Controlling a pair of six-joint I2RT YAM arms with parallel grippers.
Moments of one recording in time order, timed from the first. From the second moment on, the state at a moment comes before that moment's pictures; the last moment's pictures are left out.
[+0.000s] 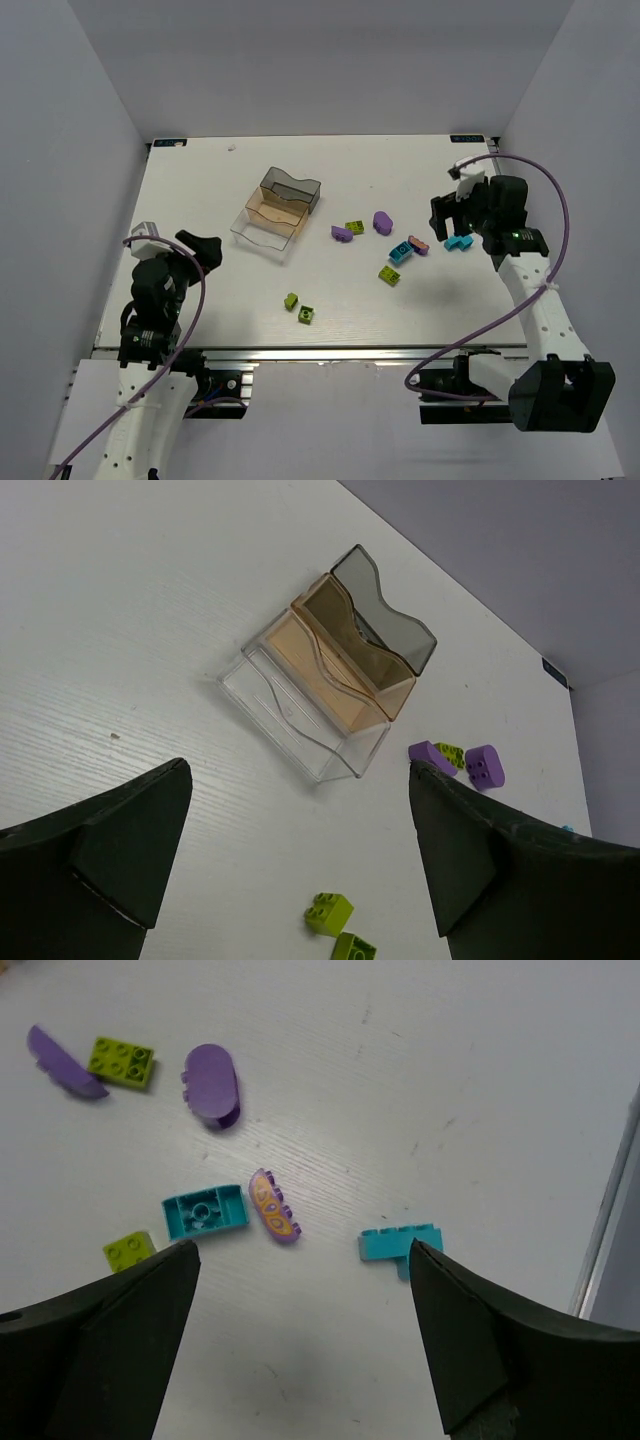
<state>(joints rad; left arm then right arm) -0.08 0.42 0.58 -0.41 -0.08 -0.64 0.04 1.11 0.97 -0.43 -0.26 -0.28</state>
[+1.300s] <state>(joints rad) -0.08 0.43 0.52 -0.42 0.18 -0.81 0.46 1.50 0.92 -0.67 -0.29 -0.51</state>
